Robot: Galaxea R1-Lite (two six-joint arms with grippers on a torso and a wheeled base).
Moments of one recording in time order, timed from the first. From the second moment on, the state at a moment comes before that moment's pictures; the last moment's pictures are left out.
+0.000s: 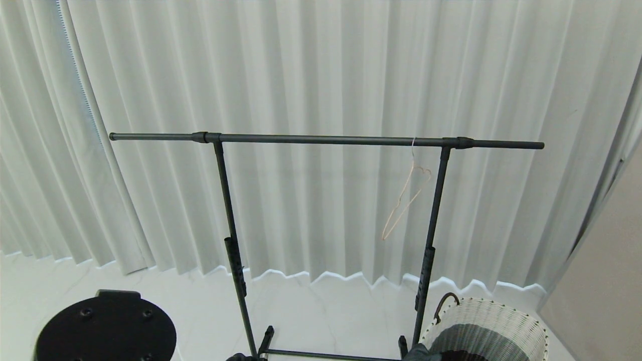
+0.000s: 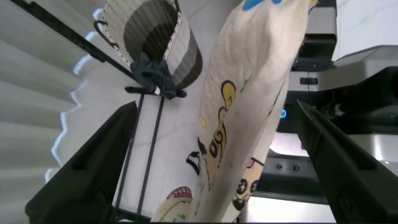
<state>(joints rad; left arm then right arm) -0.99 1.31 -0.54 -0.07 -0.37 0.42 1.33 1.11 -0.22 -0.50 0.23 -0.03</state>
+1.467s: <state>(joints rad) -0.91 1.29 -0.45 -0.08 -0.16 0.42 1.23 1.10 -0.23 -0.50 0.06 -0.04</state>
